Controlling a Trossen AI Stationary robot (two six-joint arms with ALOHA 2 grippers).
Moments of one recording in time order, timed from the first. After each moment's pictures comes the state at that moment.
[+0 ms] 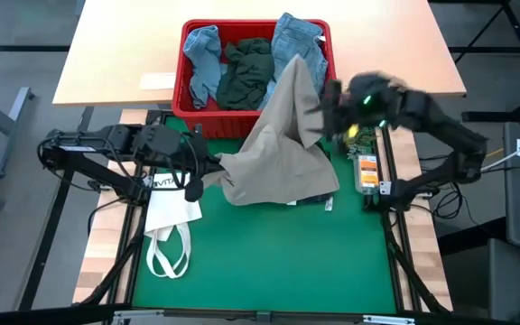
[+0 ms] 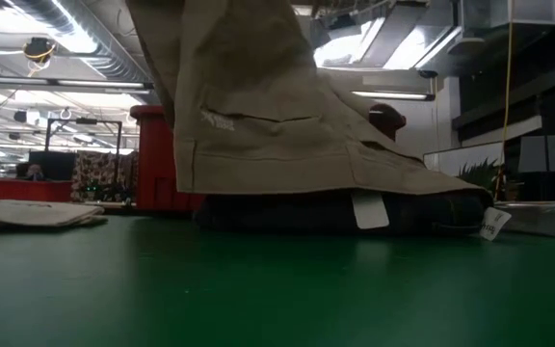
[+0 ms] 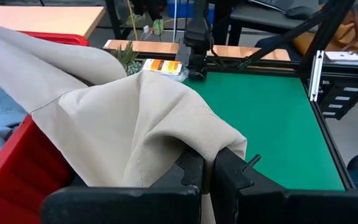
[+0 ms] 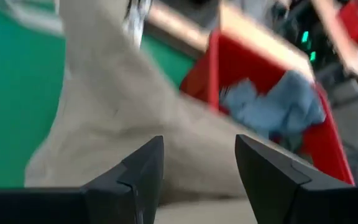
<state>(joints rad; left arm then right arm) -0.11 1.17 1.42 -0.76 -0.20 -0.13 -0.21 1.38 1.81 -1.01 0.03 -0.66</state>
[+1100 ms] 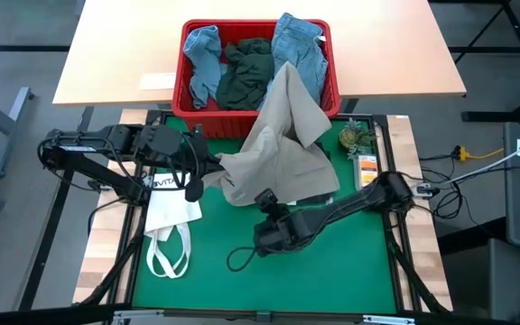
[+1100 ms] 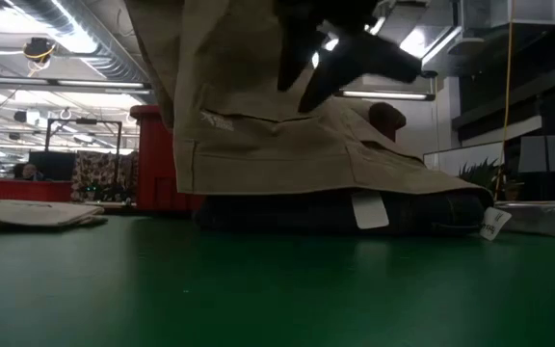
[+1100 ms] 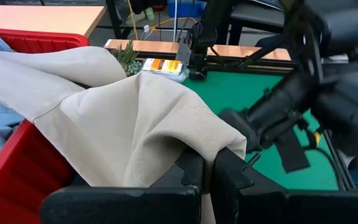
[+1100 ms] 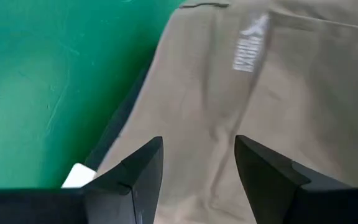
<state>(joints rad) -0.11 1.17 1.42 -0.76 -0.20 -0.13 0.40 2.09 1.80 -1.05 0.78 -0.43</state>
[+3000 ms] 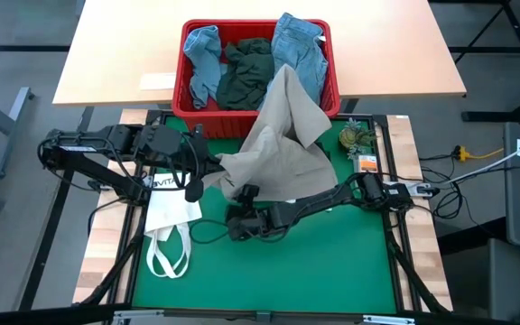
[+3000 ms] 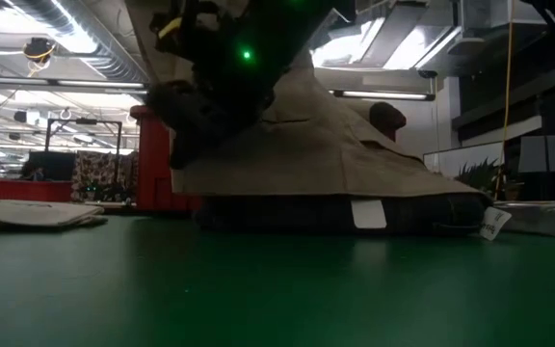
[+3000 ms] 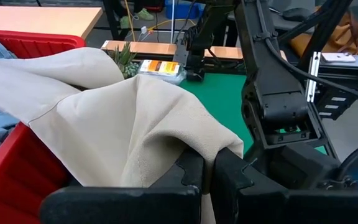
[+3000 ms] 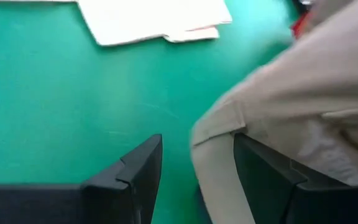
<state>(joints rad) -0.11 1.17 1.42 -0.75 -0.19 -0.13 0.27 2.28 1.81 -0.43 0.64 0.10</state>
